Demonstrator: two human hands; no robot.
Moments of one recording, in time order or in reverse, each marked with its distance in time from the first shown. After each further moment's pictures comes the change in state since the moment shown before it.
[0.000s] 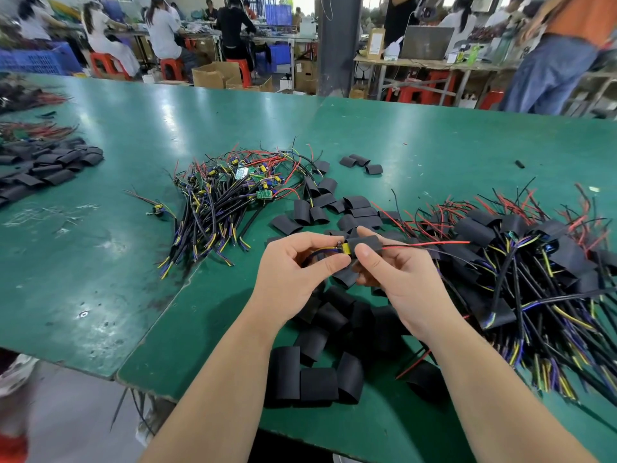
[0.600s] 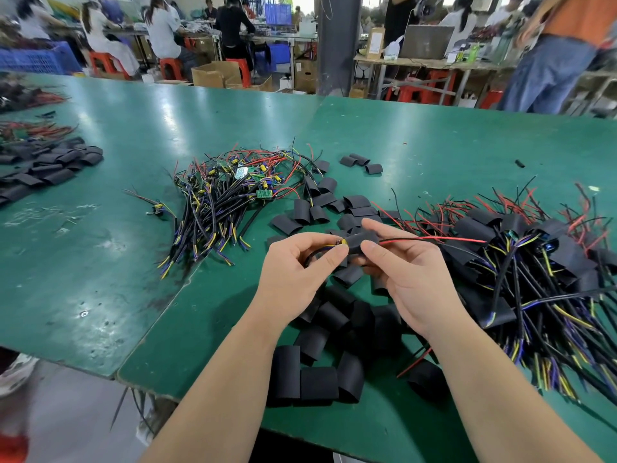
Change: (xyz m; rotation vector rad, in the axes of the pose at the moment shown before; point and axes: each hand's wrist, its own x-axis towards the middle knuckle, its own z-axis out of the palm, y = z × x) left_hand -0.002 0.001 0.005 0.032 0.052 -0.014; right_hand 0.004 0.002 -0.001 0.233 0.053 -0.031
